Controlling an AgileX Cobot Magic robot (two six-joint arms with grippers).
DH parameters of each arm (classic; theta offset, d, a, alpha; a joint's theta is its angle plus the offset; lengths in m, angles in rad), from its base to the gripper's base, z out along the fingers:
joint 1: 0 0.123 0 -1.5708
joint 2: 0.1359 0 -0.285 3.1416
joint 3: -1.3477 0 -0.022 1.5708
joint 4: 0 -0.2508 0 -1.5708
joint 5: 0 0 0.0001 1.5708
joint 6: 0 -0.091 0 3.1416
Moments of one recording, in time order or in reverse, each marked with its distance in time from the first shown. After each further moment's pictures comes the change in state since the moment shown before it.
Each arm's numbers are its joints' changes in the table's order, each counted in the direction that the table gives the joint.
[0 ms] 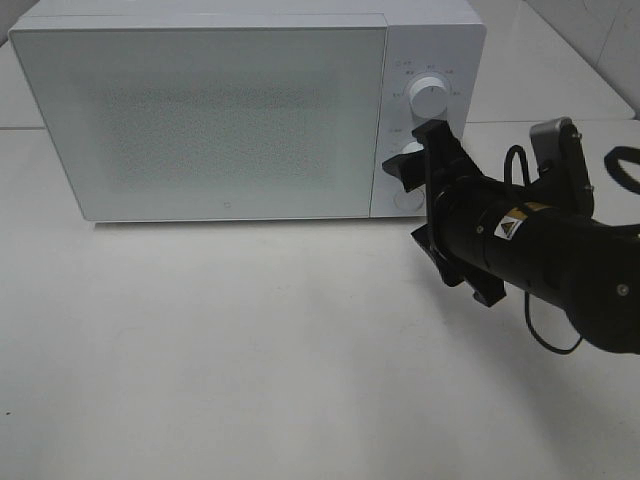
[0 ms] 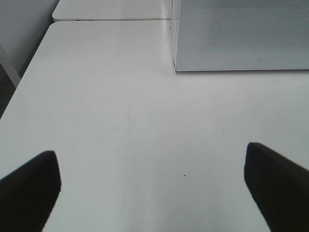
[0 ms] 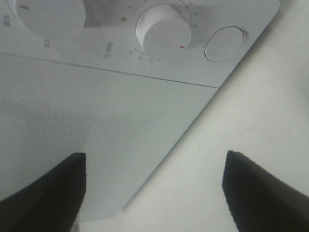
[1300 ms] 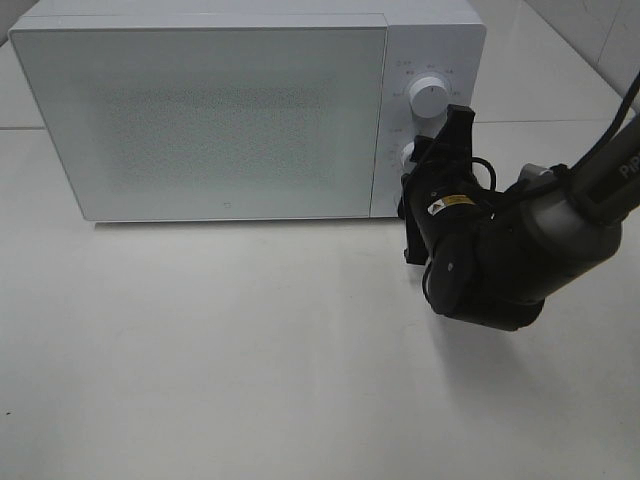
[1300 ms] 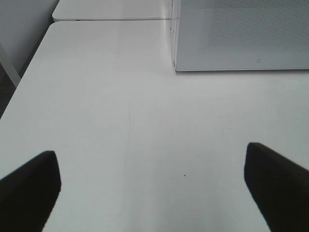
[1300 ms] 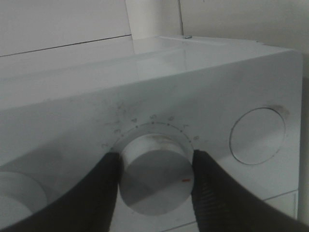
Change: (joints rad) left arm 0.000 0.000 0.000 0.000 0.000 0.000; right arm 0.000 0.428 0.296 -0.344 0.415 -0.409
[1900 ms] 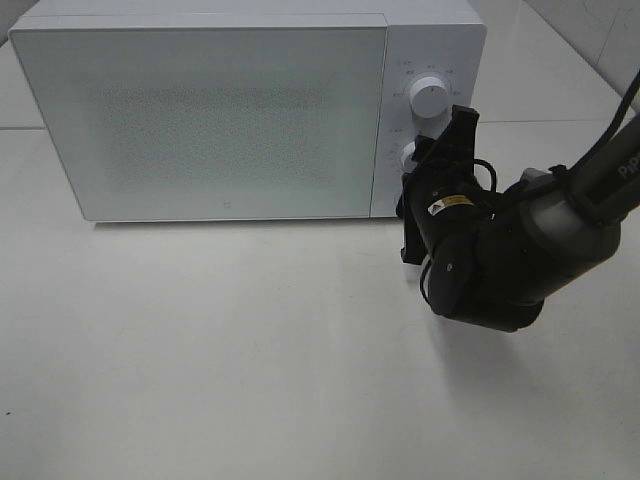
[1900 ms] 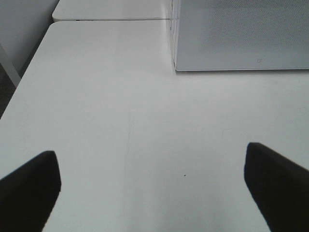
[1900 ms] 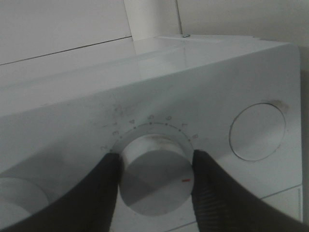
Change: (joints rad) left arm 0.000 0.000 0.000 0.000 0.000 0.000; right arm 0.000 0.000 0.000 -0.006 0.009 -0.048
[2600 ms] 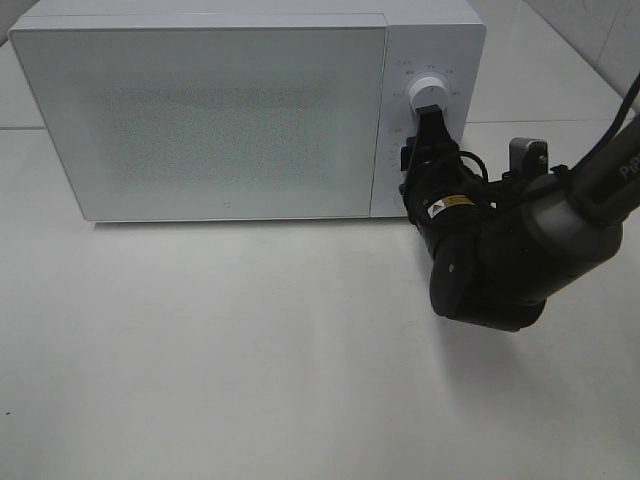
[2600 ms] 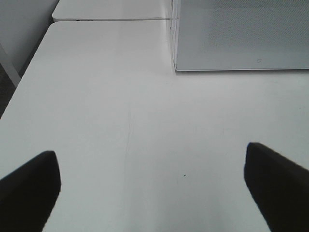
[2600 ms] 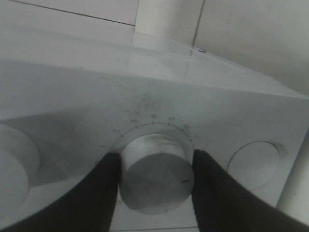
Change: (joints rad) left arm 0.000 0.000 0.000 0.000 0.000 0.000; right arm -0.001 0.000 -0.001 0.017 0.000 0.366
